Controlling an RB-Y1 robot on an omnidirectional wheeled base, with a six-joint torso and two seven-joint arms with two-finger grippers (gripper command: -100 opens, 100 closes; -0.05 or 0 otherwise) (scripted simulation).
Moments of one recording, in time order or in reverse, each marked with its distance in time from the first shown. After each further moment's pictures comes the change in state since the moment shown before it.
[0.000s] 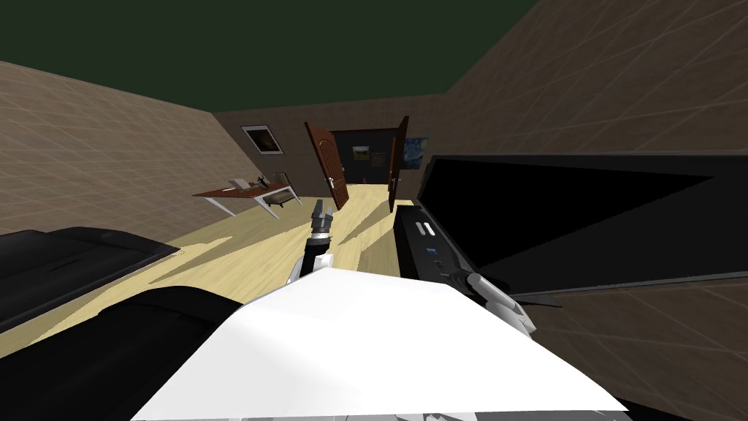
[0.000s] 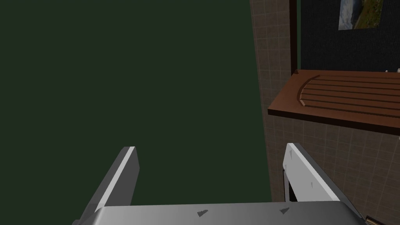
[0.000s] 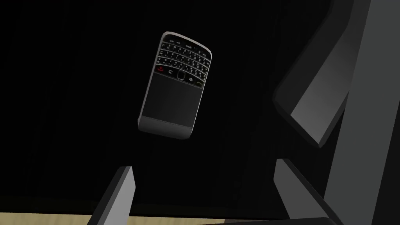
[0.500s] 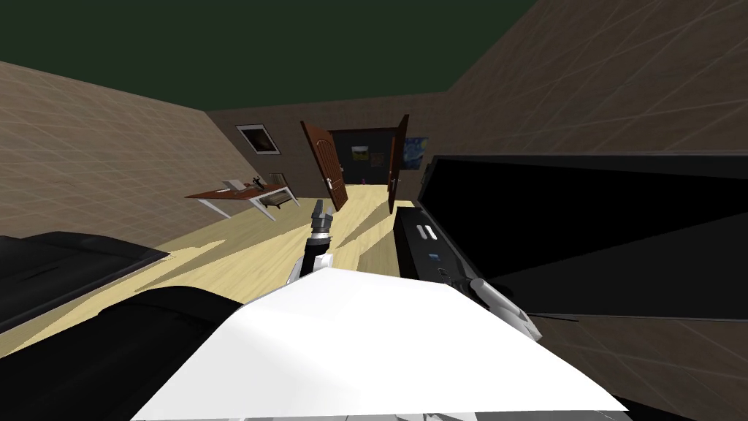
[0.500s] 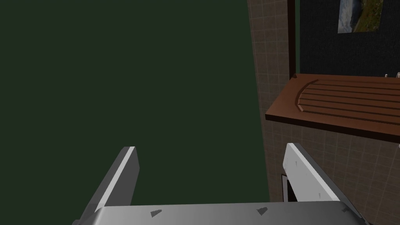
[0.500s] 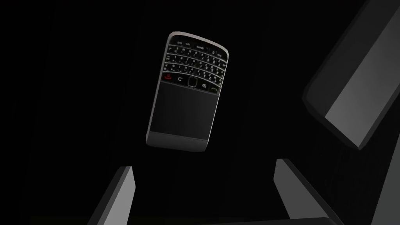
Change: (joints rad) left arm 0.000 0.000 0.000 0.000 0.000 0.000 0.000; right arm -0.010 -0.025 -0.016 0.116 -0.009 0.051 -0.021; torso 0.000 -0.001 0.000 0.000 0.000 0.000
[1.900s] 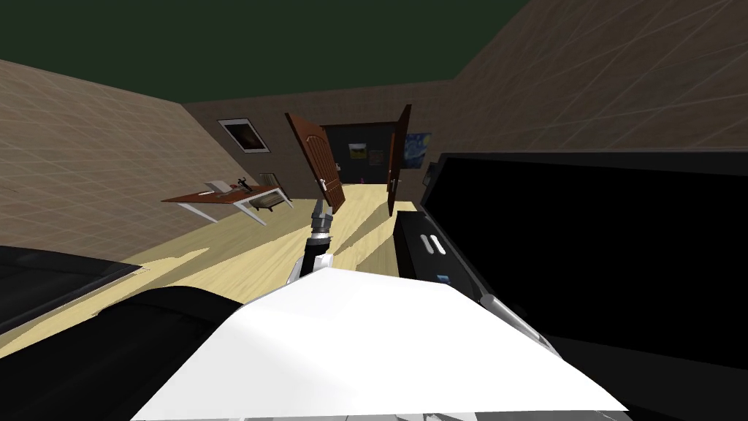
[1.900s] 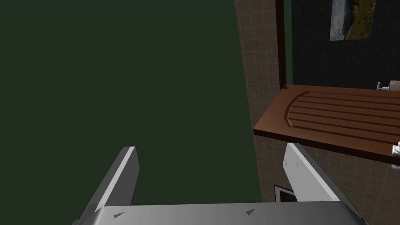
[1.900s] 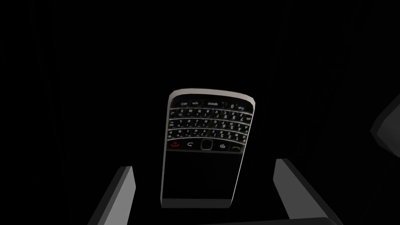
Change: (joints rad) left arm 0.000 0.000 0.000 0.000 0.000 0.000 0.000; right arm 0.034 -0.042 -0.031 0.181 0.029 0.148 -0.078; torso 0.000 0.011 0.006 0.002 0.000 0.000
